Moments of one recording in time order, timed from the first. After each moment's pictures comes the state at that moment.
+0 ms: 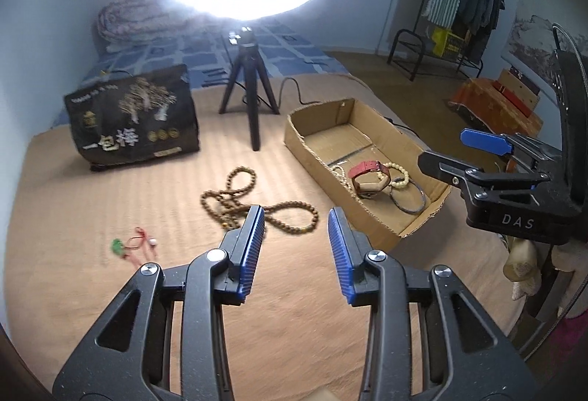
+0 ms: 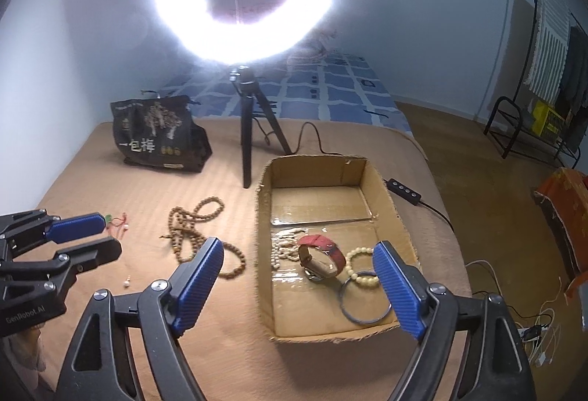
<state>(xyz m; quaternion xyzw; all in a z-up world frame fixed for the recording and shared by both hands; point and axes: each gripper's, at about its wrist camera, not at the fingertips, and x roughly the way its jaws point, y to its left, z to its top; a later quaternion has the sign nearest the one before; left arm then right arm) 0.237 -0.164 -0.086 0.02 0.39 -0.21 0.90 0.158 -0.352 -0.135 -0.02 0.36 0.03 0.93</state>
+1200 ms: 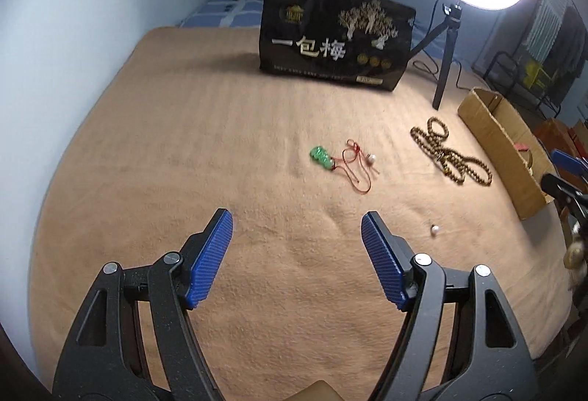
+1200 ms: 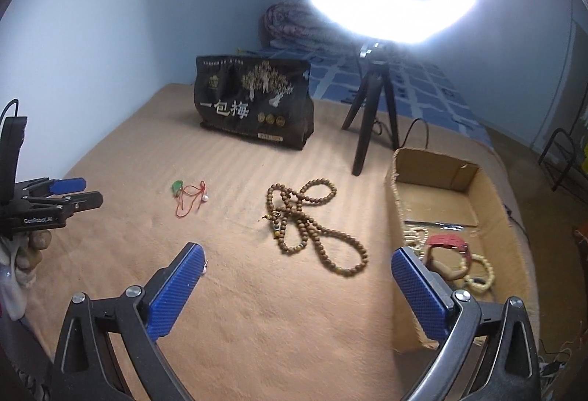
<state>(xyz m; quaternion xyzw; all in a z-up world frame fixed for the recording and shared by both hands) 0.236 0.059 -0.175 -0.05 0.45 -0.05 0.89 0.160 -0.237 -0.183 -0.06 0.37 0.15 0.92</state>
